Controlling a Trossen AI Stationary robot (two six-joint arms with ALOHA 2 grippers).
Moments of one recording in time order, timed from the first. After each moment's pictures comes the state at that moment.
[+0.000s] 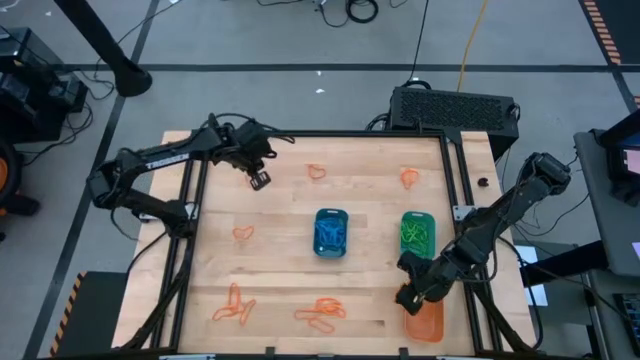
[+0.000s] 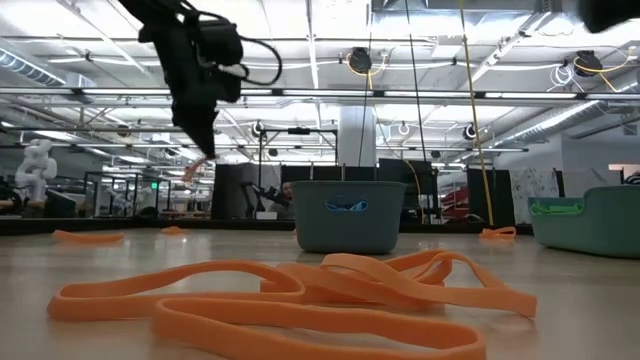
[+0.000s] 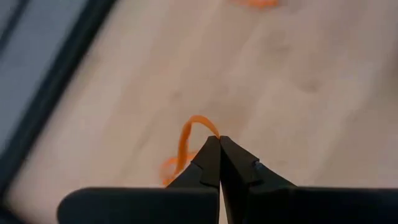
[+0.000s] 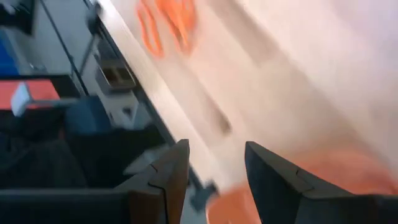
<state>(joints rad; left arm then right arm) 0.55 1.36 1.04 -0.83 -0.05 0.06 0.74 1.27 0.81 -0.43 0.05 1.57</state>
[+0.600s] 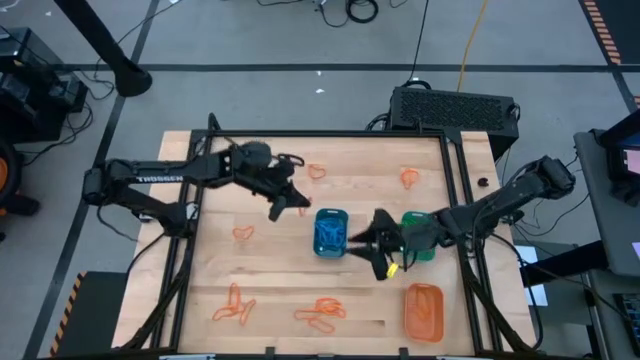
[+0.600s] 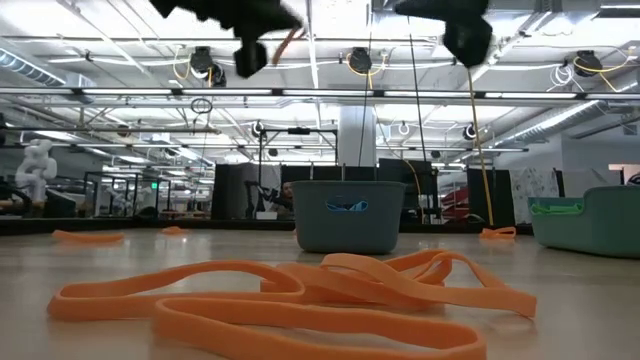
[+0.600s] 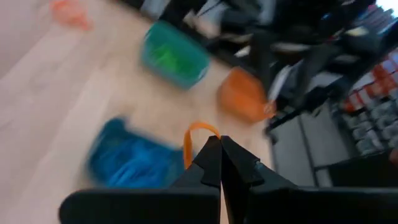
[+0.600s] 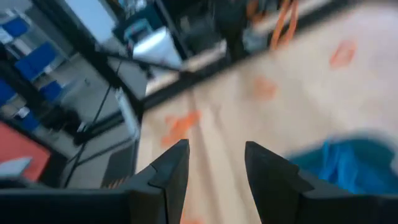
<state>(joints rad) 0.19 1.29 1.04 -0.24 0.45 -0.42 0.41 1.27 0.81 0.11 0.33 0.70</state>
